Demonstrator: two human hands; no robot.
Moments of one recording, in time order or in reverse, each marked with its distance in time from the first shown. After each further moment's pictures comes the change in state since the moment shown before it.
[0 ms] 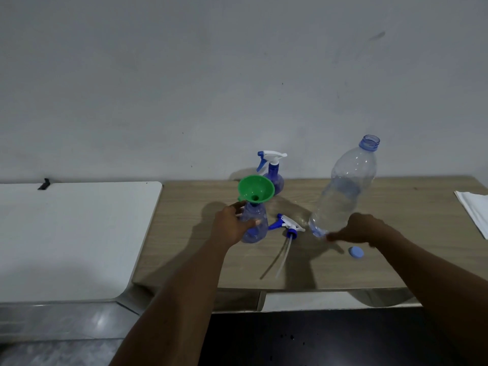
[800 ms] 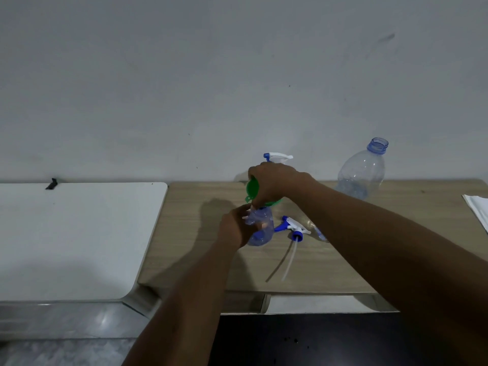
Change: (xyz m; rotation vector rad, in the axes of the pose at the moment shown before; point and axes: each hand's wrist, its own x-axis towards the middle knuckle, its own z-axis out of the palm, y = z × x) left_hand 0.001 -0.003 0.000 0.053 -0.049 -0.040; right_hand -0.041 -0.217 -0.049 -0.360 0.210 -0.636
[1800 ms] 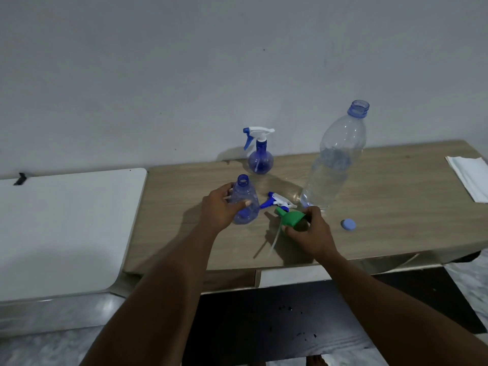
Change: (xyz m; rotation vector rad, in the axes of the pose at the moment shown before) left_hand -0.010 0.007 0.000 -0.040 0.043 0.086; right_hand -0.104 0.084 0.227 1.003 0.391 0.495
